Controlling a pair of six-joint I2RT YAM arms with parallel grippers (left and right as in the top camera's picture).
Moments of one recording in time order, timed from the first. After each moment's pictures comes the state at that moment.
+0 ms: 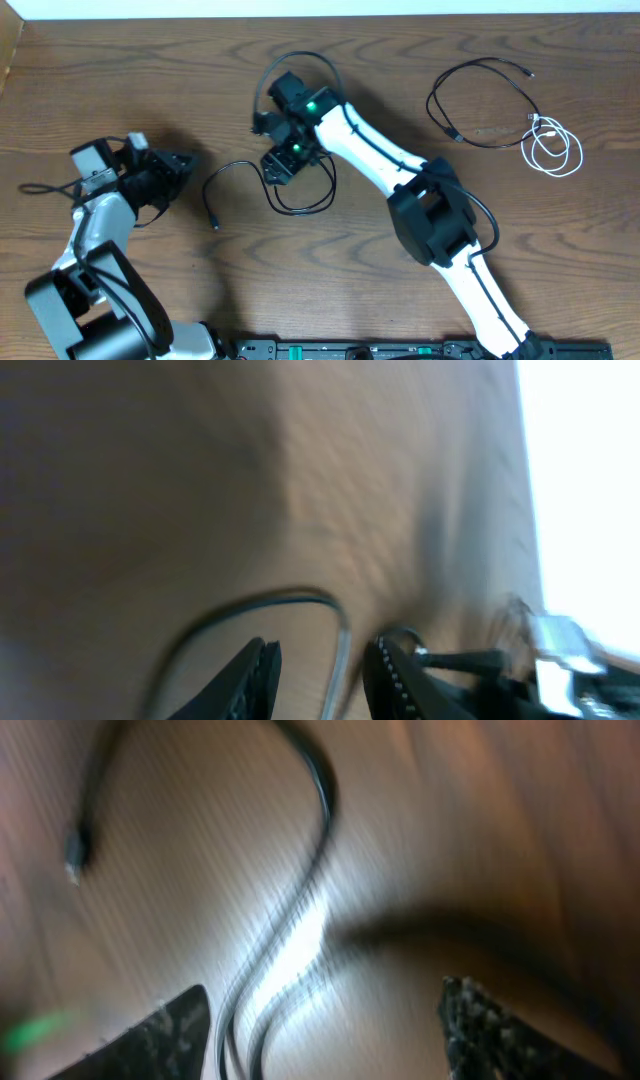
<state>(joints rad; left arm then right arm) 0.50 1.62 0.84 -0.28 0.69 -0.52 0.72 2.49 2.16 -0.93 -0.45 -0.10</state>
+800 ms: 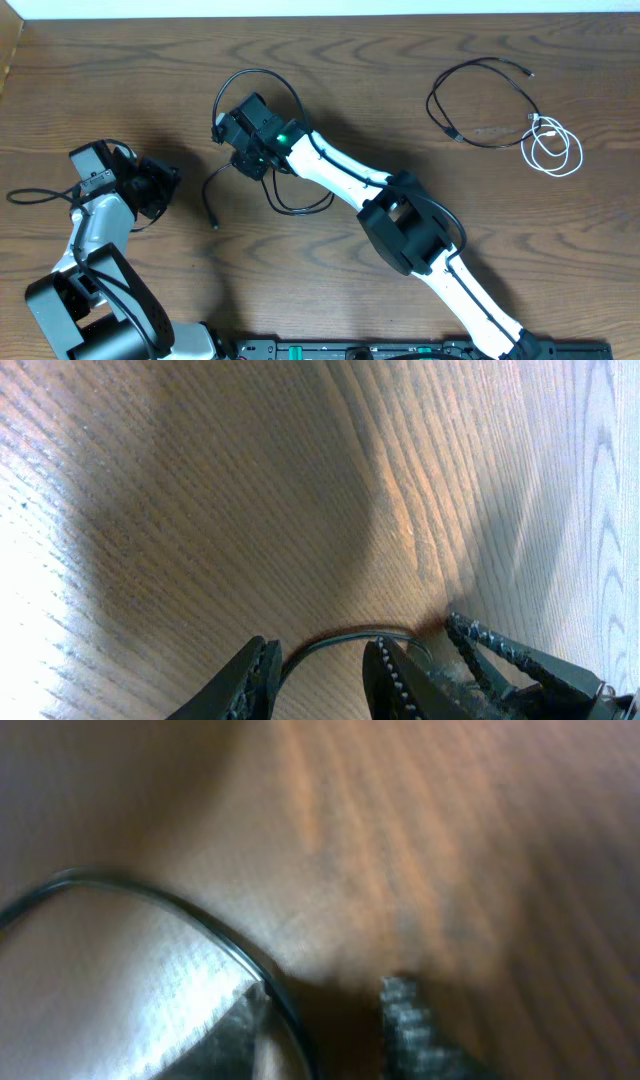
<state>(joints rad) 0.50 1.61 0.84 -0.32 0.47 -0.56 0.83 2.60 2.17 -0.51 -0.21 -0.19</state>
